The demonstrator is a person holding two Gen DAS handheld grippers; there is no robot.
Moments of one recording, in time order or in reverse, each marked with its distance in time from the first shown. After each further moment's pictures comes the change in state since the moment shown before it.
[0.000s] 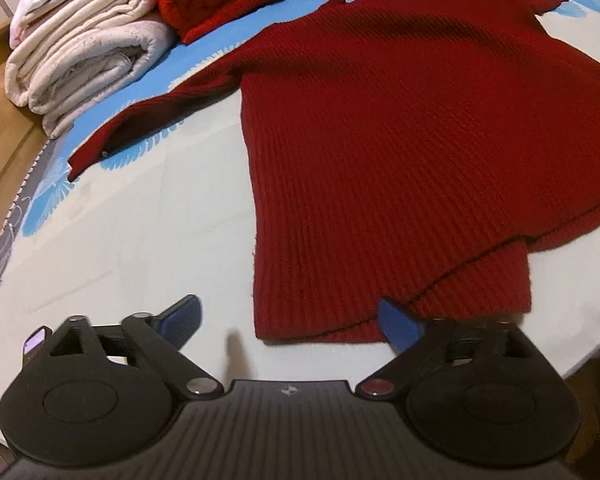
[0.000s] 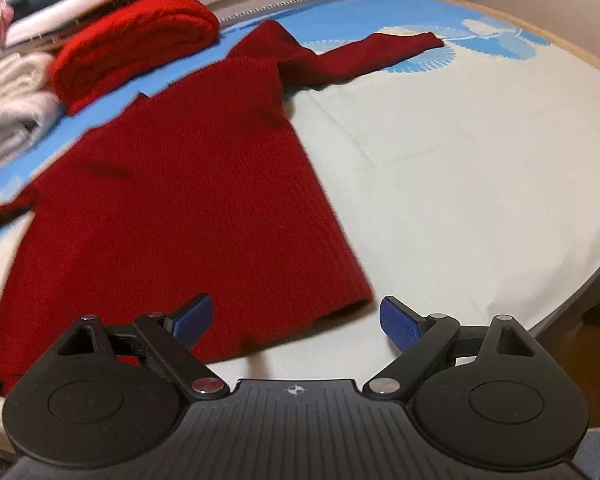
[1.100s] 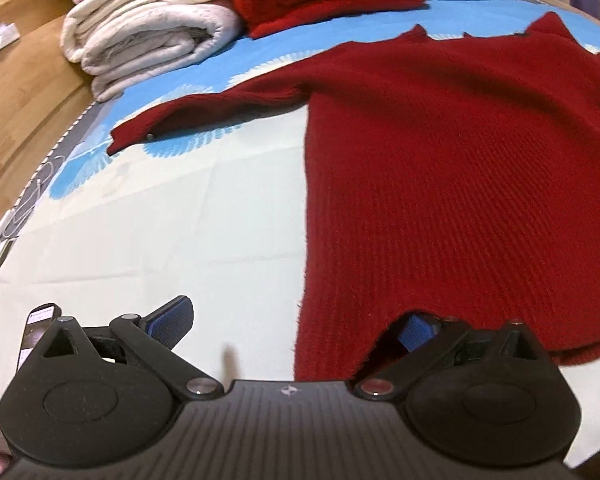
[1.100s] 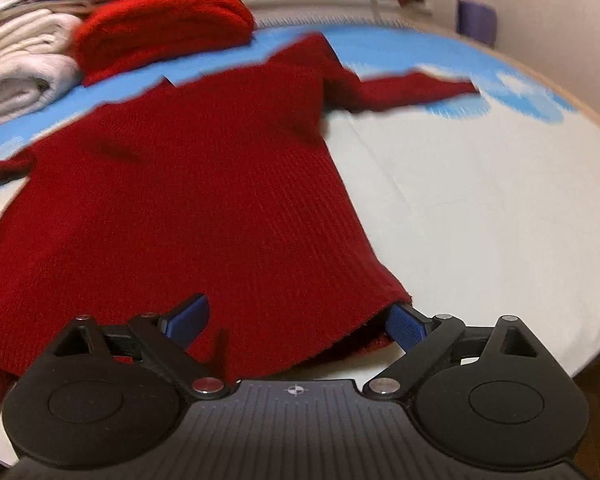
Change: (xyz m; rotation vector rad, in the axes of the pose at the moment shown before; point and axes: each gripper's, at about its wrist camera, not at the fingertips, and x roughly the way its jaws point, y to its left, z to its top) left arm 0.002 0.032 0.038 -0.229 0.002 0.074; right arm 0.003 0.045 0.024 -0.178 -0.139 0.027
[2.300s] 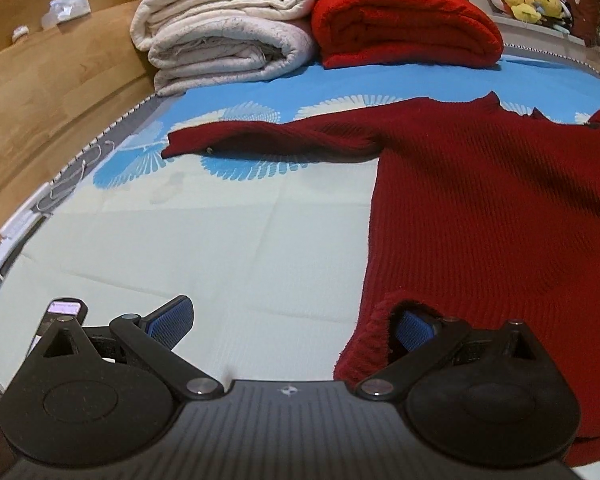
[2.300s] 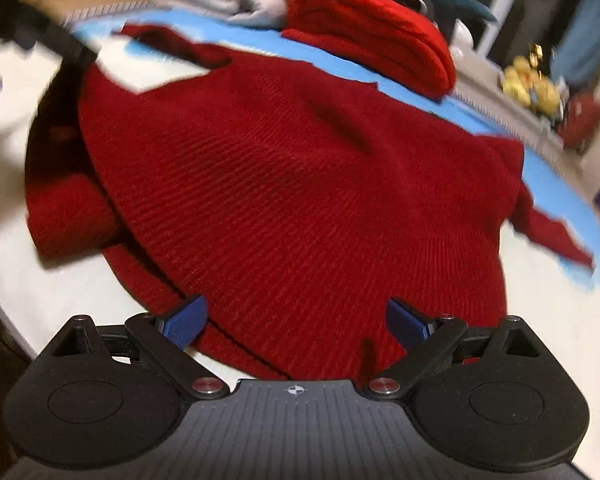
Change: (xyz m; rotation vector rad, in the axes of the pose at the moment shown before) left arm -0.004 0.029 0.031 -0.218 -0.060 0.079; right arm -0.003 0.110 -0.052 -0.670 -0.017 0.151
